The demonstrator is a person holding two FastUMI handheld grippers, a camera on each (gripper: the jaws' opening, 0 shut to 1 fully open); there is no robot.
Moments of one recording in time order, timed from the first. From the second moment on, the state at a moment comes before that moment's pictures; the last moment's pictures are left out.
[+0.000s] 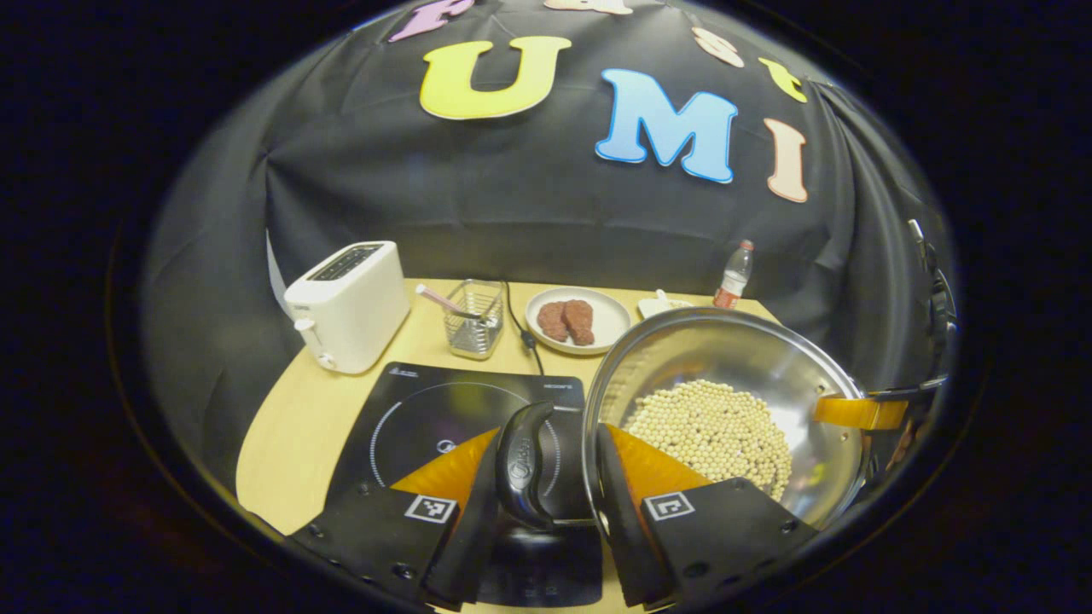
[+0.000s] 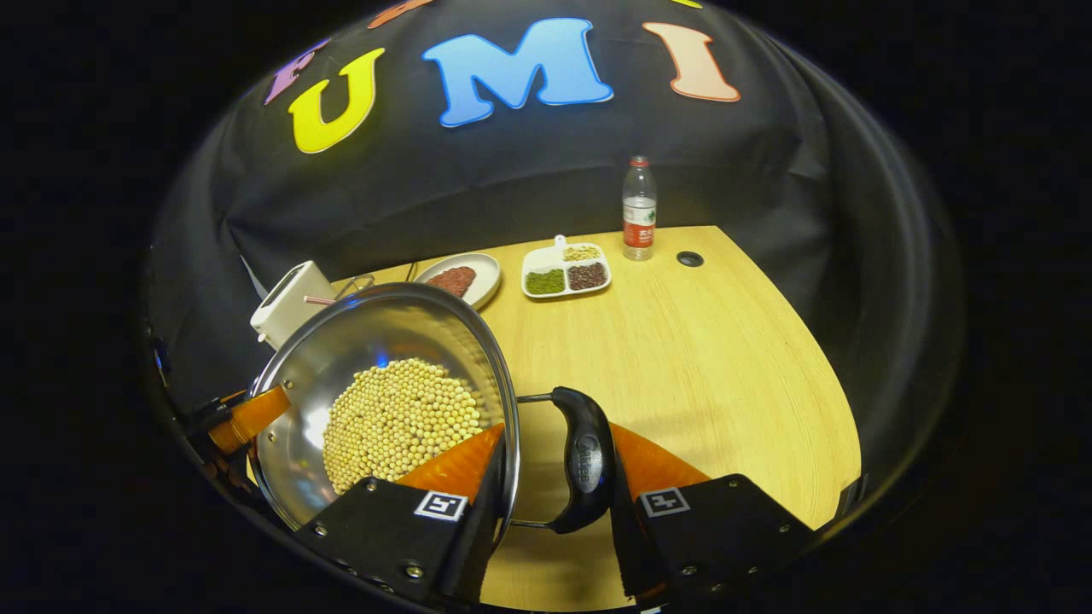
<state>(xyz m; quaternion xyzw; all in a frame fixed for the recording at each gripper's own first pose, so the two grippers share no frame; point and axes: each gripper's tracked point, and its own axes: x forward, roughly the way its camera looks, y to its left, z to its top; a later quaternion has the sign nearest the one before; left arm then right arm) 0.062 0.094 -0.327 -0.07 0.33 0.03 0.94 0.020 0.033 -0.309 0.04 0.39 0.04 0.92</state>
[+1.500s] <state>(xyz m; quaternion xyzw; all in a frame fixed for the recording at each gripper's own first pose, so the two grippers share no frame) 0.050 0.303 -0.383 -0.08 0.34 0.09 0.93 0.055 0.221 -0.373 0.03 0.42 0.07 0.91</state>
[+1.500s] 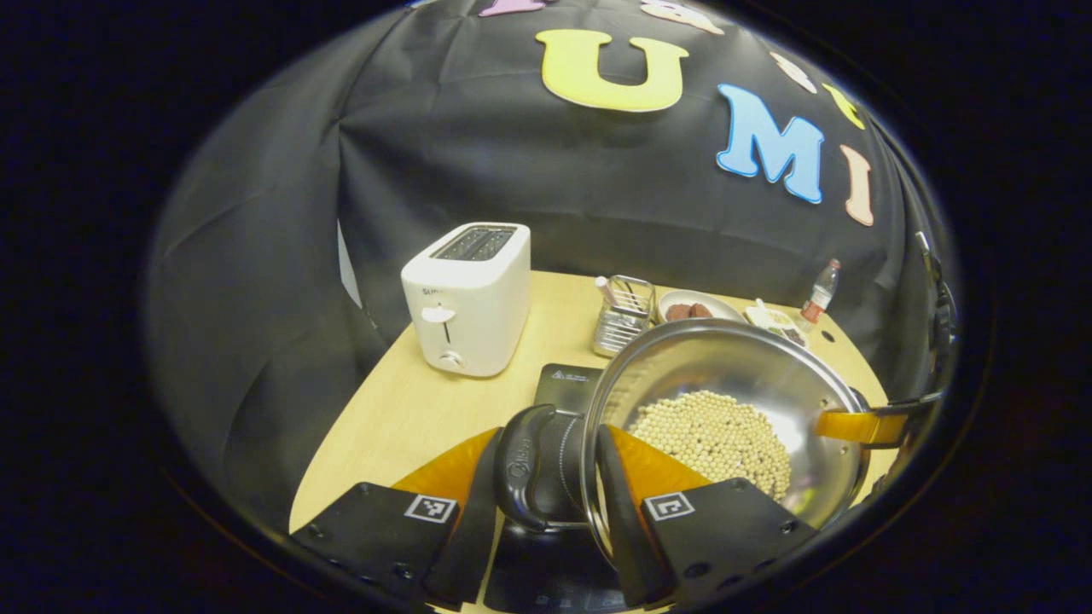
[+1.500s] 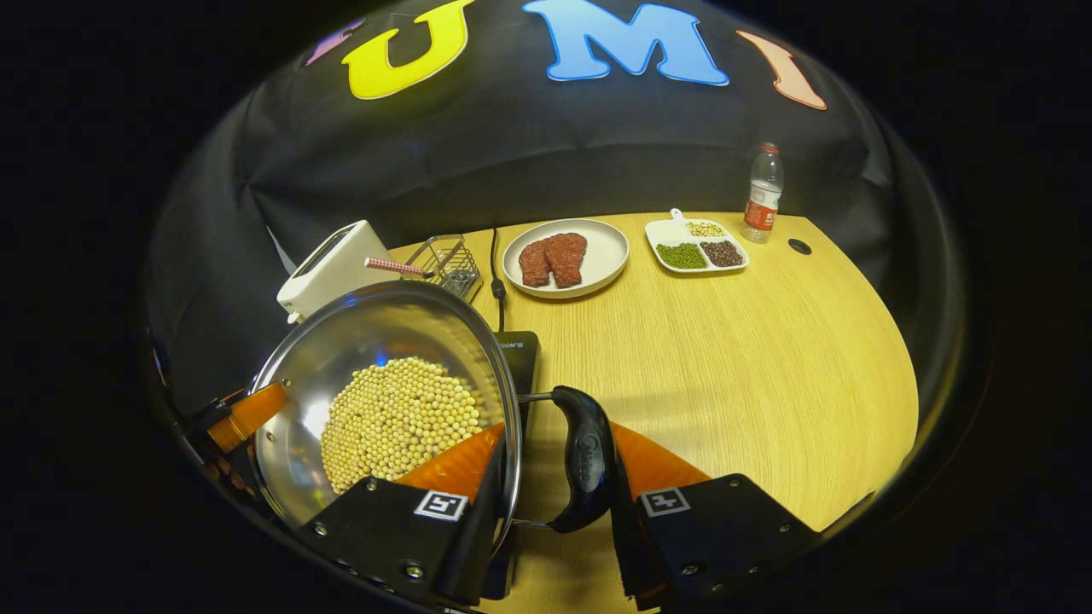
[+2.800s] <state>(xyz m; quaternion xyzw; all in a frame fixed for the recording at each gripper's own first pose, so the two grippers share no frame) 0.069 0.329 -0.427 -0.09 0.34 0.08 0.93 0.070 0.239 -0.403 0.03 0.42 0.06 0.90</state>
